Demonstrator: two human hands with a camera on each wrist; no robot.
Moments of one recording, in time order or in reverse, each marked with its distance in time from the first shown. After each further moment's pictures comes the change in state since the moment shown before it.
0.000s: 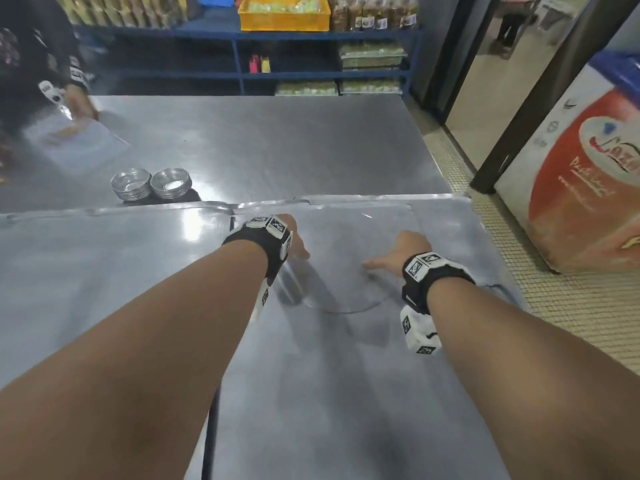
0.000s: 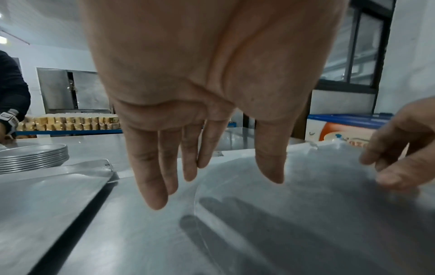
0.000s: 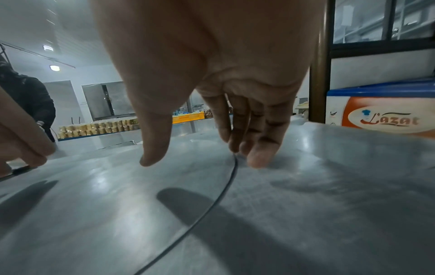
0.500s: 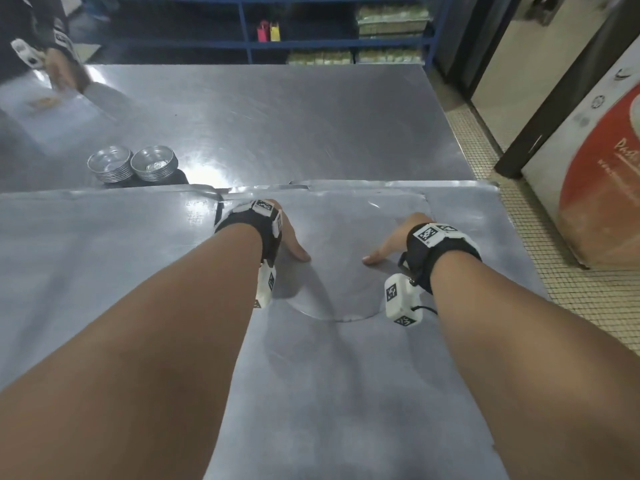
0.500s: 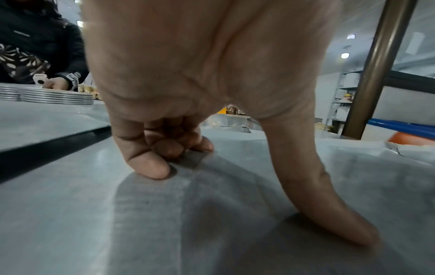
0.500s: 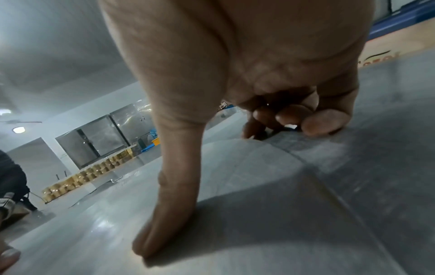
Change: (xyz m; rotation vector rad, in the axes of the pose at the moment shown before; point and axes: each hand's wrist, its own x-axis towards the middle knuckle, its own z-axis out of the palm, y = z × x) left_hand 0.037 0.000 0.001 -0.237 -0.166 -0.041; right_hand 0.061 -0.001 -0.006 0.036 -0.190 0.064
